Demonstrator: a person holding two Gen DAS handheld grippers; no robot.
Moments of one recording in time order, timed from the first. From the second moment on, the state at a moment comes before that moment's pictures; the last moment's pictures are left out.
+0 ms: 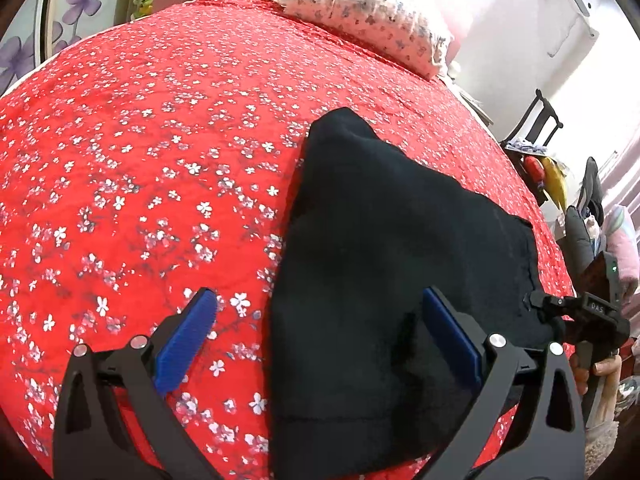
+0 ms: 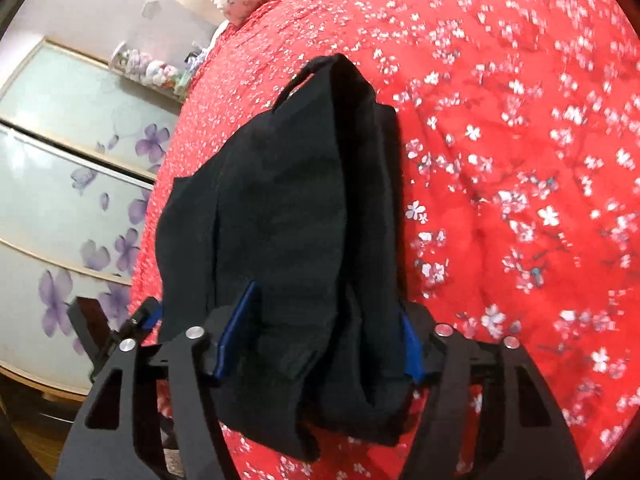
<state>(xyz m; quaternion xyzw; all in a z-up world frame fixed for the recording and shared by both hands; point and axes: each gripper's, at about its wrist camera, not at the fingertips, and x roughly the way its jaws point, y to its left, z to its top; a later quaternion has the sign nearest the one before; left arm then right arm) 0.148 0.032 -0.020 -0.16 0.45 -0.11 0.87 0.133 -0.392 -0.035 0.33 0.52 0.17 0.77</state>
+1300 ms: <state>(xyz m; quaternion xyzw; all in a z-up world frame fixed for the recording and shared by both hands) 0.212 0.017 -0.029 -0.27 0.47 -0.26 0.80 0.128 -0.387 -0.030 0.36 0.45 0.23 0.79</state>
